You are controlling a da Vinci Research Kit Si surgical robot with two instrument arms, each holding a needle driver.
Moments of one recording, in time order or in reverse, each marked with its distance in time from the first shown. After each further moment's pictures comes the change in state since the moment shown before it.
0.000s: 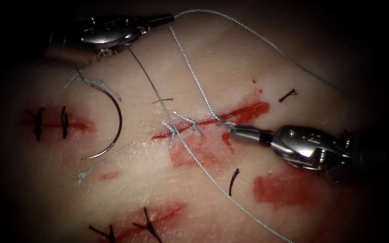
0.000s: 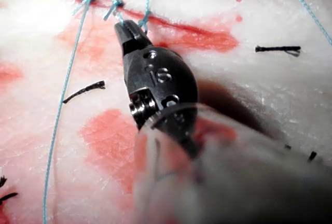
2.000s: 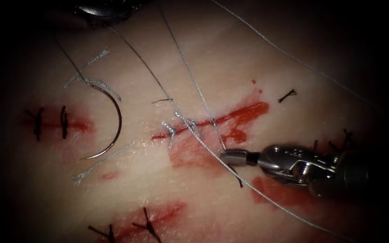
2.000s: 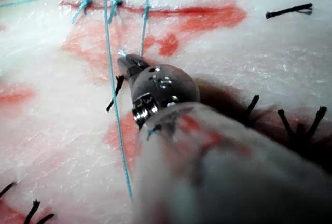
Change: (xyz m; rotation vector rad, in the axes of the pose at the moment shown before) right arm -0.007 -0.005 0.000 0.033 -0.243 0.323; left arm -0.002 -0.011 0.000 0.327 -0.185 0.172
